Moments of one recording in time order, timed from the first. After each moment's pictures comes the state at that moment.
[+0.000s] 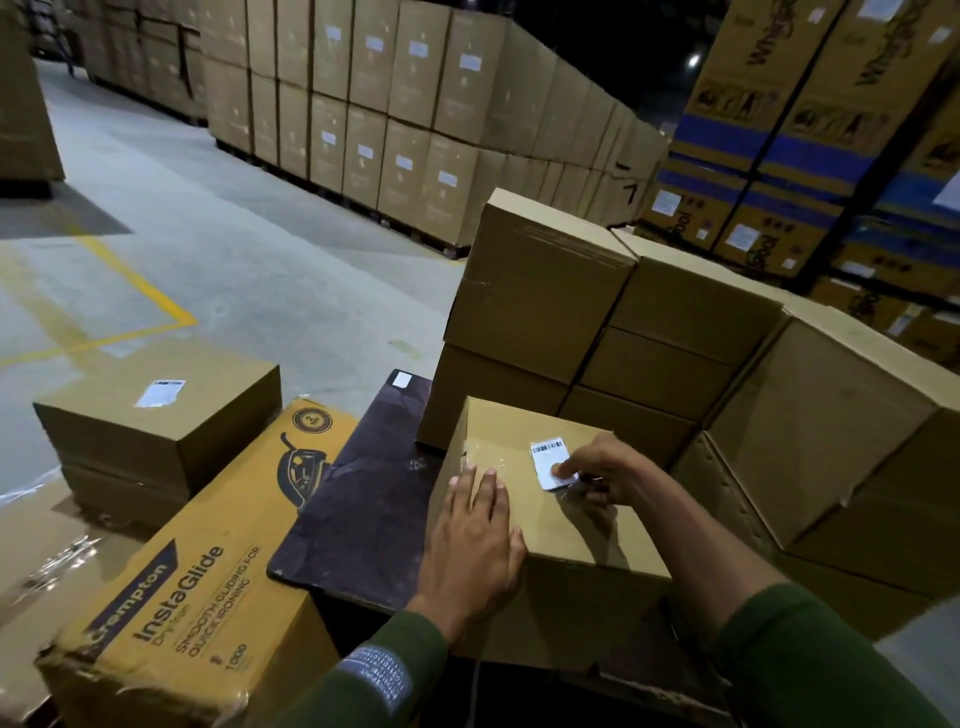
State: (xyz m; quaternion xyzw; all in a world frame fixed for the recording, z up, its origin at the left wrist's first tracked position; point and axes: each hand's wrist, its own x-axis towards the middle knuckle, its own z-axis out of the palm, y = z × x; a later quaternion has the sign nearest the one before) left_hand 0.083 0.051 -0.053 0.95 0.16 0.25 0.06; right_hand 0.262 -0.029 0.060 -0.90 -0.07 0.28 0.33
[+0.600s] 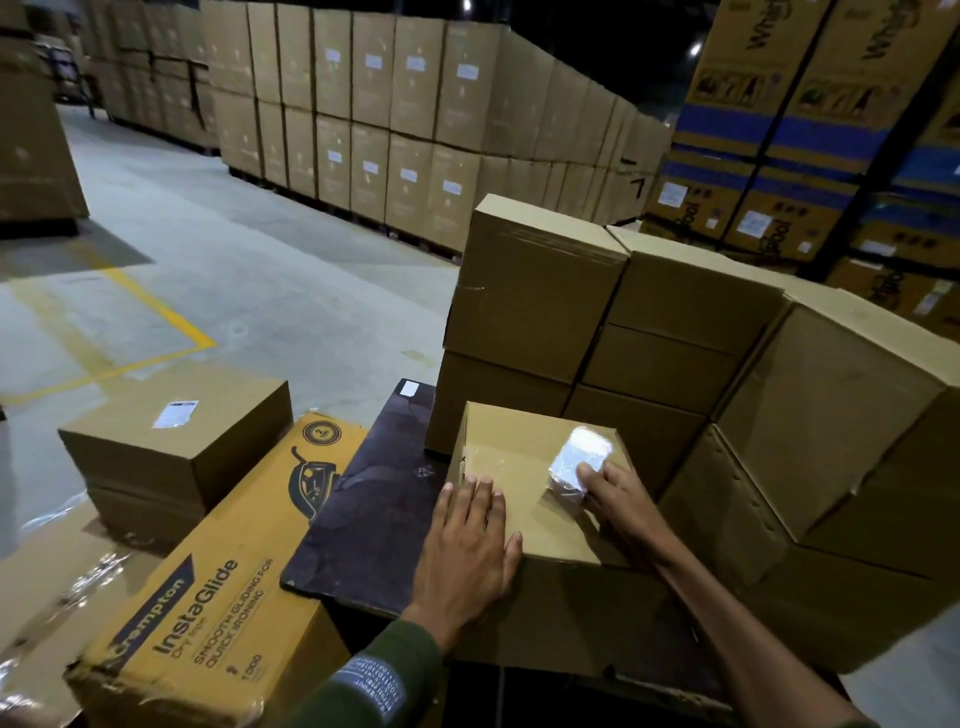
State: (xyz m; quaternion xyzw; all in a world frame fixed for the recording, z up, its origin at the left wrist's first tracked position) left_hand 0.080 0.054 -0.059 0.96 0.16 0.23 0.01; right_hand 0.239 -0.085 0.015 -0.77 -0.22 0.21 0.56
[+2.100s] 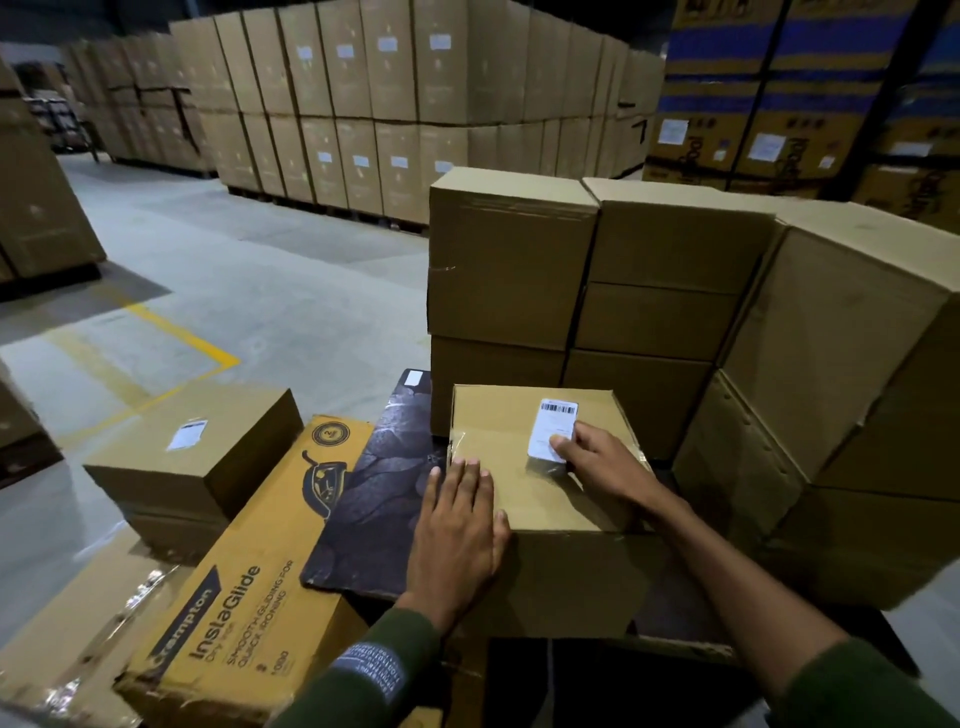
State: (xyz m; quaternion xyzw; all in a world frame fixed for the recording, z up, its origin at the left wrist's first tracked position) left_hand 0.080 0.051 -0.056 0.96 0.16 0.21 0.00; right_hand 0.263 -0.083 0.000 -0.80 -0.34 0.19 0.45
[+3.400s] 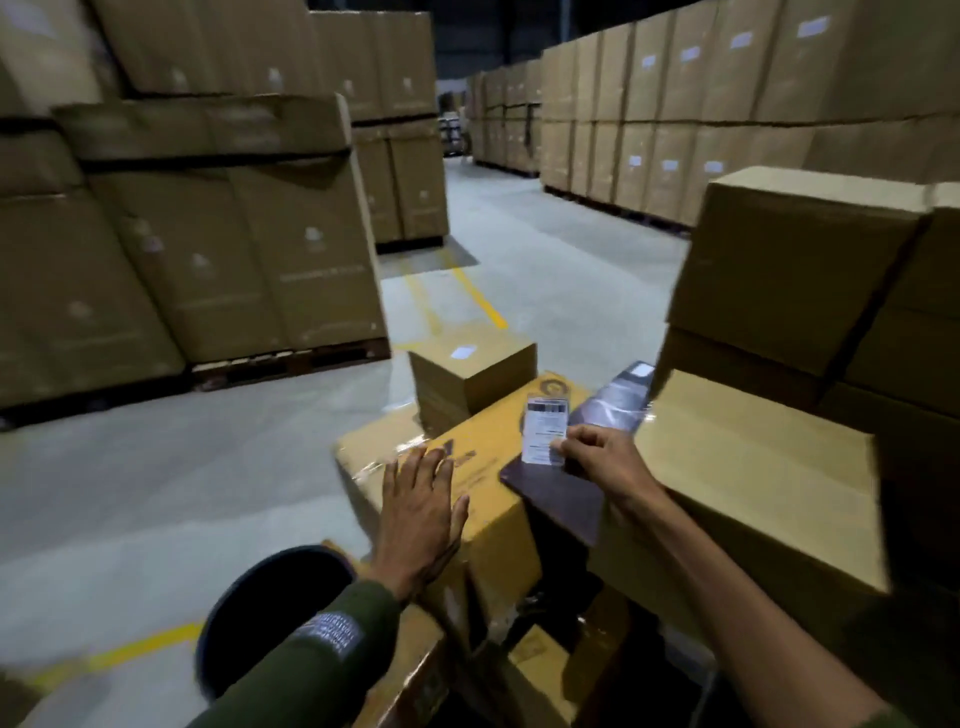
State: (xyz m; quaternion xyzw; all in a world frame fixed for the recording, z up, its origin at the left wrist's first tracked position) left_hand -0.157 0.023 -0.048 0.85 0.50 0.16 -0.08; right_hand 0.085 -0.021 0.019 -0.62 -0.46 0.39 0.50
